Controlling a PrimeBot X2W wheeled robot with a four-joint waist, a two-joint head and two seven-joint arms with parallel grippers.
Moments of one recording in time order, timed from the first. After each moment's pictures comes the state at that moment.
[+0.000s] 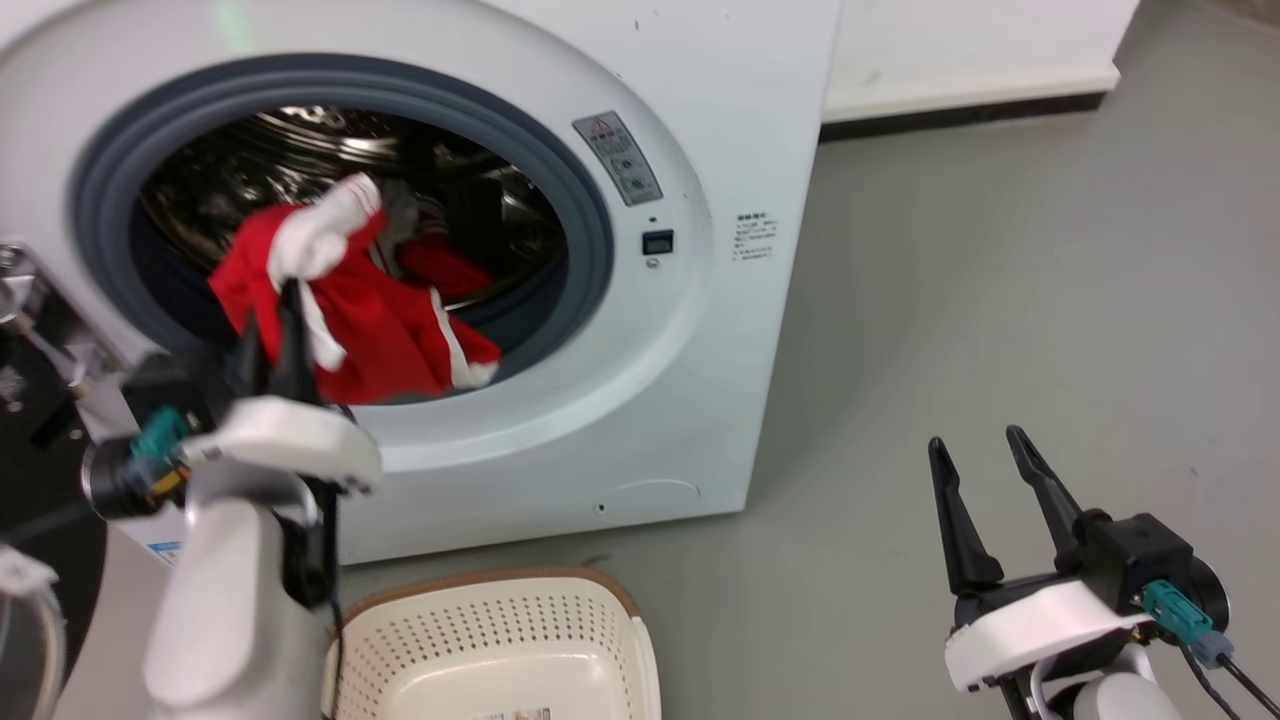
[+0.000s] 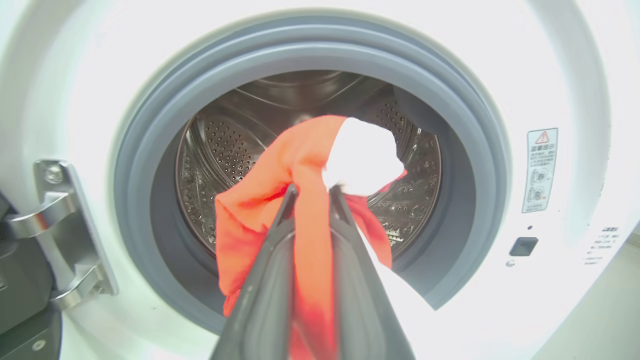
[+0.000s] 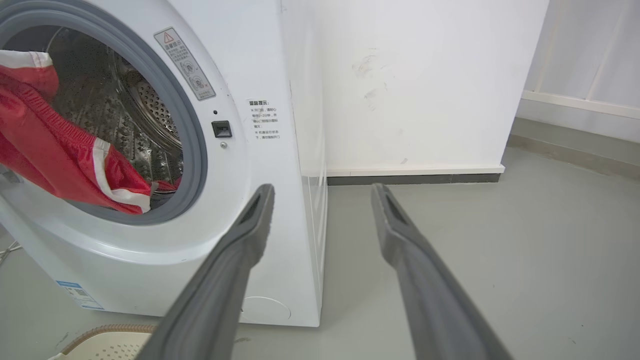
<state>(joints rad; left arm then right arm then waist) -0.51 0.17 0.06 0.53 -0.22 -0.05 -0.26 -0.09 -0.05 0.07 0.17 0.11 0.13 -0.23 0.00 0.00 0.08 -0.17</state>
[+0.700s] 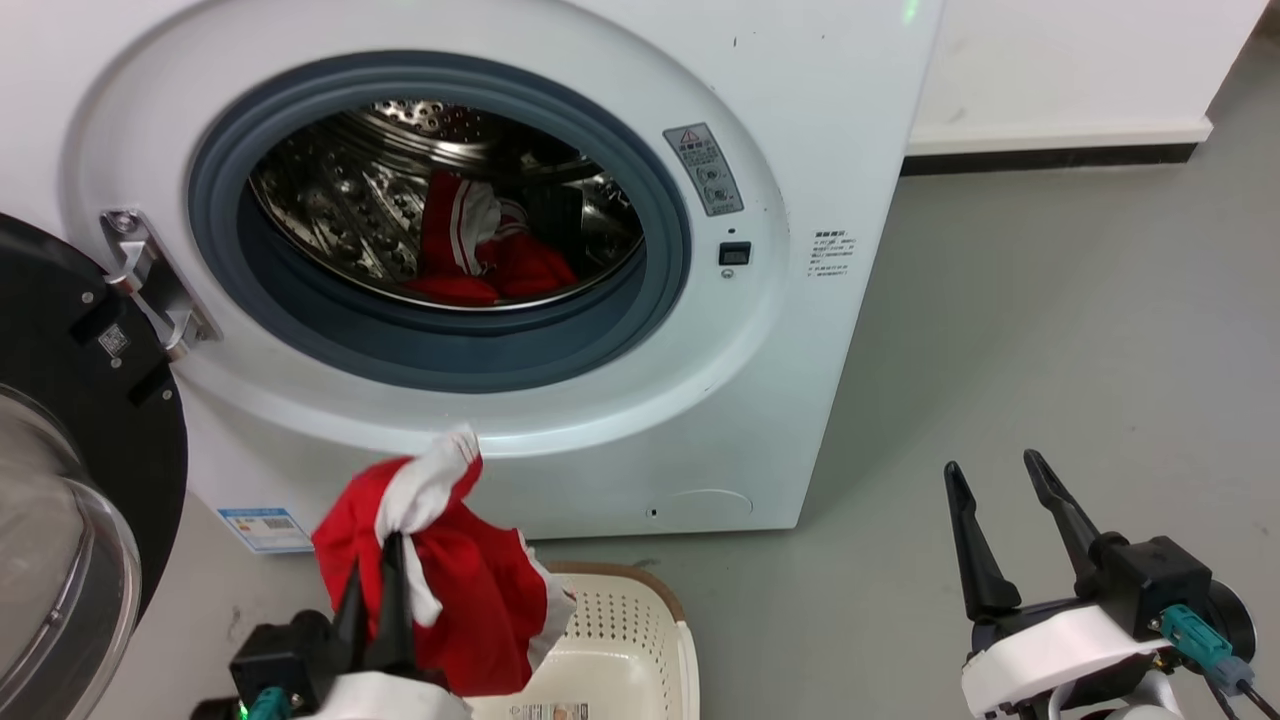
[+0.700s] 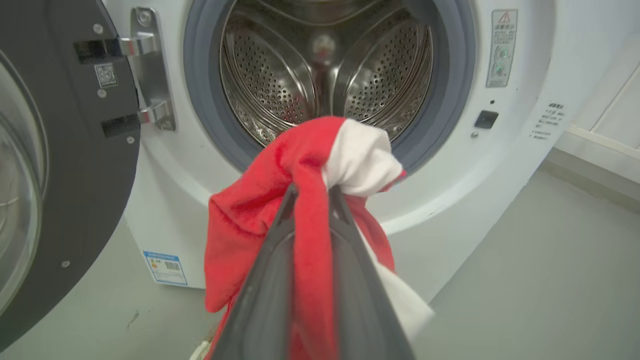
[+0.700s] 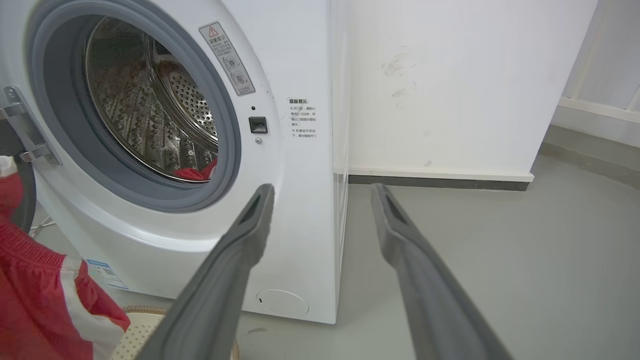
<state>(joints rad) 0.08 0.06 -0.07 0.00 -0.23 0.06 -0.19 0.00 -0.05 0.04 0.06 0.08 0.13 -0.16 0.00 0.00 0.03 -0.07</state>
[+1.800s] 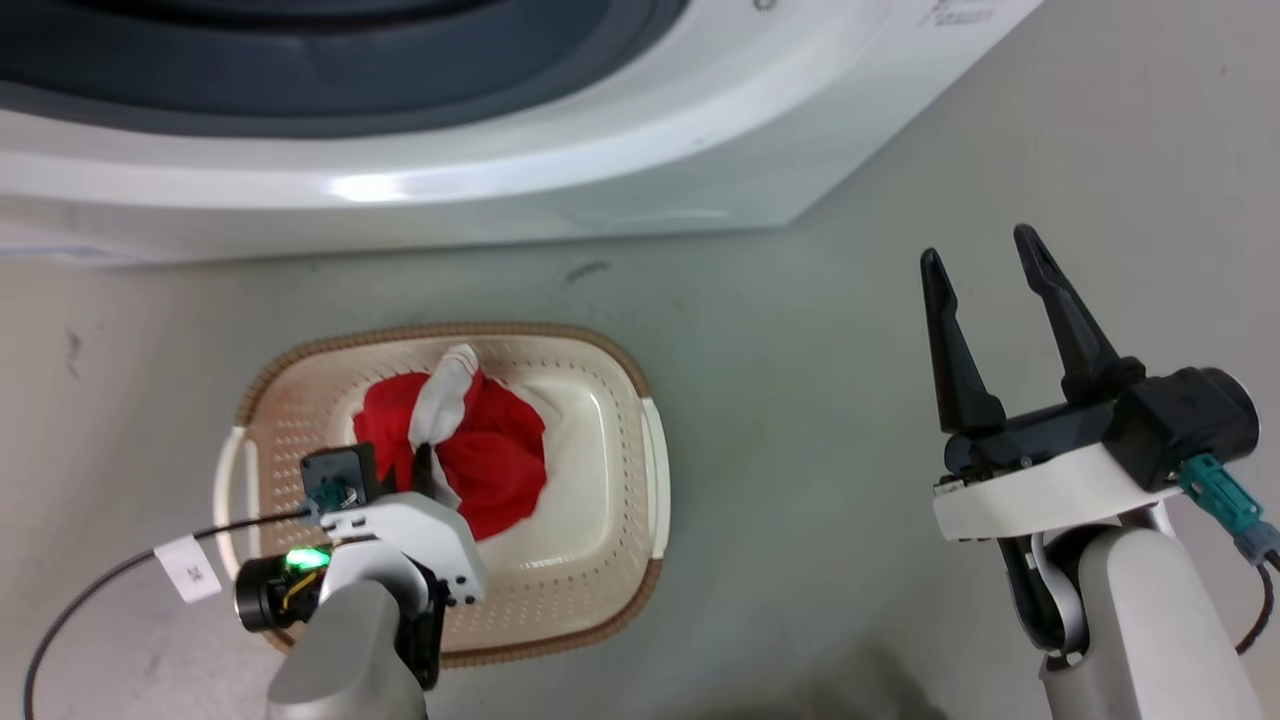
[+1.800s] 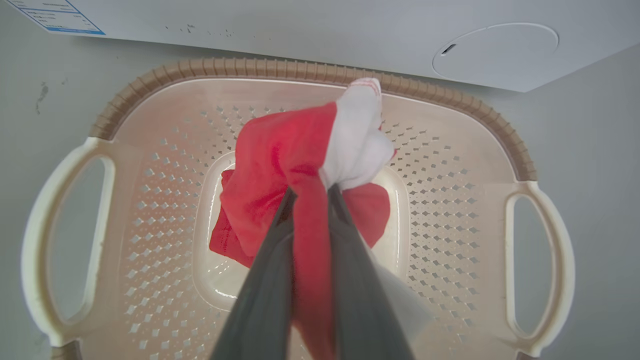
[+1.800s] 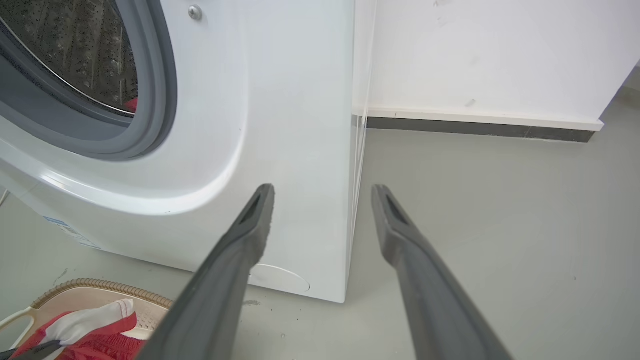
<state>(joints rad) -0.51 0.06 -0.06 0.97 -0.27 0.03 -0.26 -0.28 -0.05 0.11 0.03 0.08 0.13 -0.21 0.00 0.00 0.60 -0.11</state>
